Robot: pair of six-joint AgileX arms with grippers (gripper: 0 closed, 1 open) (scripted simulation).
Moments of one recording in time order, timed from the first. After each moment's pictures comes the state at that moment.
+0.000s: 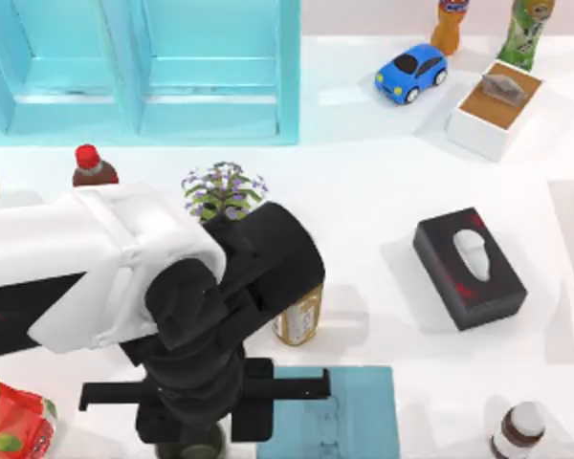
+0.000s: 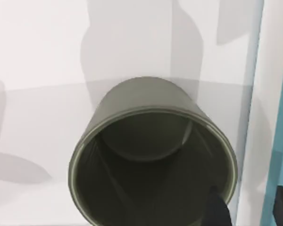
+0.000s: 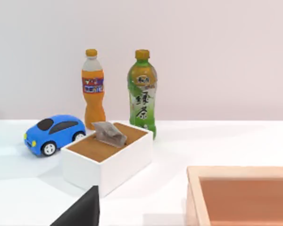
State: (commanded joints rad) left arm -0.91 1.54 0.98 -0.96 0.03 -0.89; right arm 0.00 0.00 0.00 0.00 0.00 0.00
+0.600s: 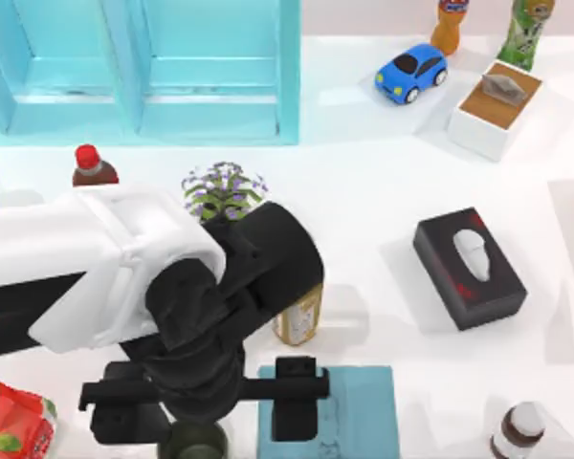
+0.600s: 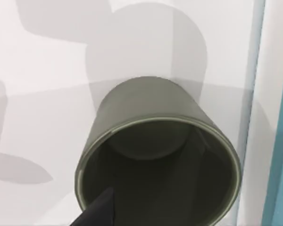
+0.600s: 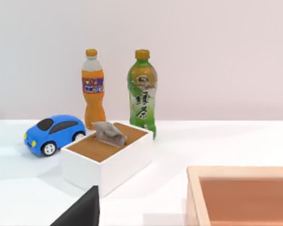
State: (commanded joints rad) left arm -0.91 1.54 0.98 -0.96 0.03 -0.89; right arm 0.00 0.00 0.00 0.00 0.00 0.00
